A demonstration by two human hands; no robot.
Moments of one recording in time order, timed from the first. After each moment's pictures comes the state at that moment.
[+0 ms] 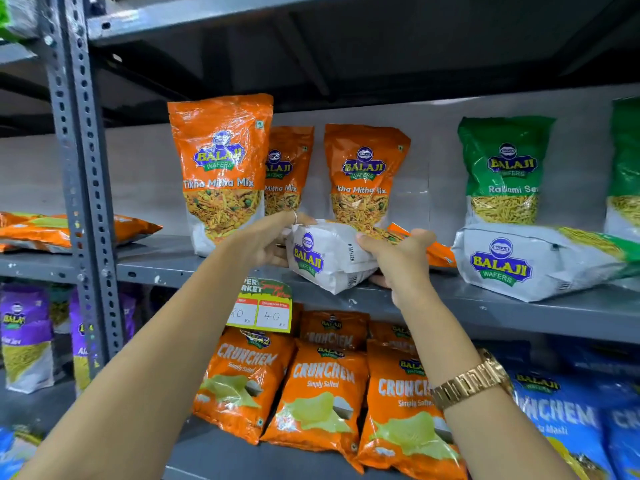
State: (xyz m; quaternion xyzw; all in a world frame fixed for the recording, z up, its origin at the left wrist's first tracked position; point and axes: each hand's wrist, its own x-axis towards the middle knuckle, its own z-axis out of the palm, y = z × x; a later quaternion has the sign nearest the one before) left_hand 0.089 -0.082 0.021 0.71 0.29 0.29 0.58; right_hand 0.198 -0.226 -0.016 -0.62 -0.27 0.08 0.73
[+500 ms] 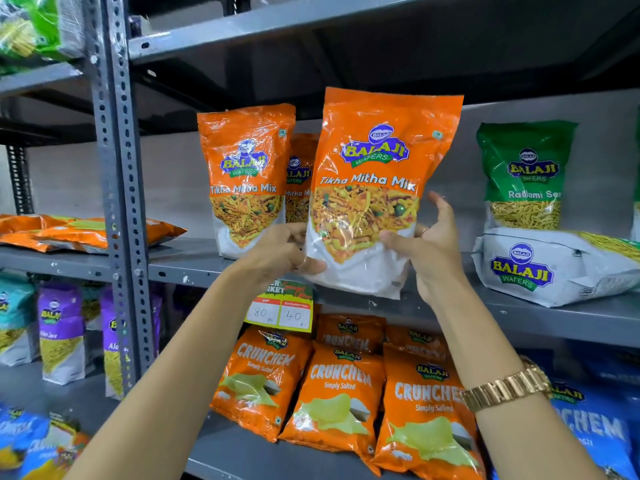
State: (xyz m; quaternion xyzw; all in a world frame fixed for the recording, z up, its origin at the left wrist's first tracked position) left_hand 0.044 -0.106 -0.001 0.79 0.18 0.34 0.48; right_hand 0.194 -0.246 -0.004 -0.45 -0.43 0.09 0.78
